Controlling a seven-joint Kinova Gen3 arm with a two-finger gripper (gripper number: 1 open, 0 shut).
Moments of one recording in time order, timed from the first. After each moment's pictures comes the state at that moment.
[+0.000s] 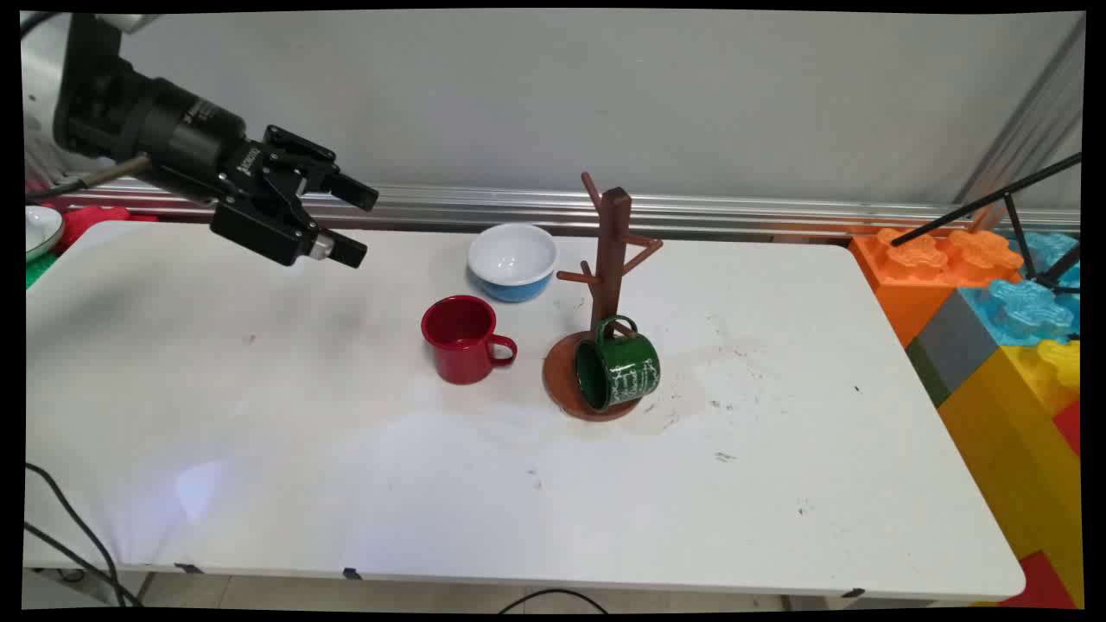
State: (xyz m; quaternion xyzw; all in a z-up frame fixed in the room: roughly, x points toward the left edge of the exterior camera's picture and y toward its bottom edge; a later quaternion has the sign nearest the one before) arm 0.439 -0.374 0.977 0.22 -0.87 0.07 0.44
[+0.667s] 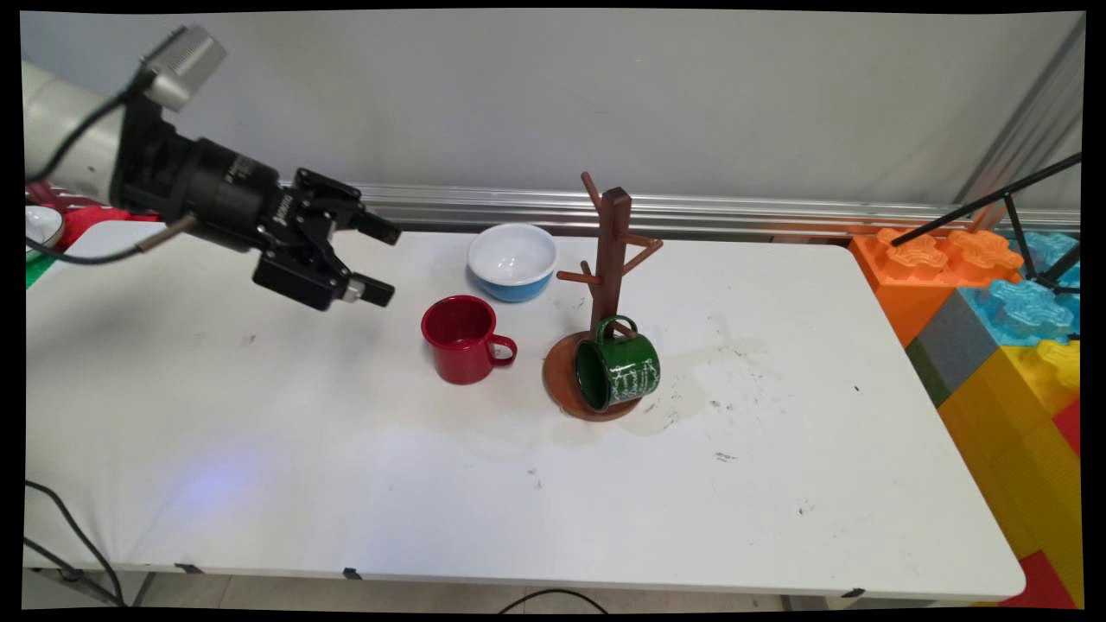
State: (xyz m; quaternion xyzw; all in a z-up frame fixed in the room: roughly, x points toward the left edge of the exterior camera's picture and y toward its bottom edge) arm 0.424 -0.370 0.931 0.20 -0.87 0.09 0.45
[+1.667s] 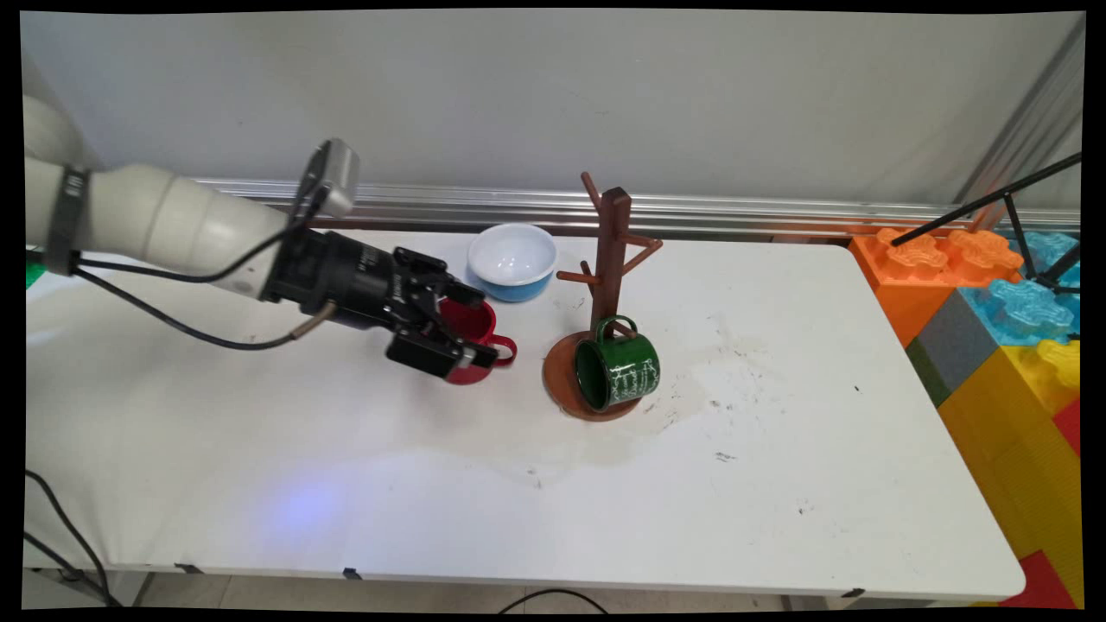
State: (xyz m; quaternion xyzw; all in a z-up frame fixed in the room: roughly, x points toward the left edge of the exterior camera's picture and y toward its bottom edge) arm 0.337 -0.376 0.857 0.25 -0.86 0.09 0.44
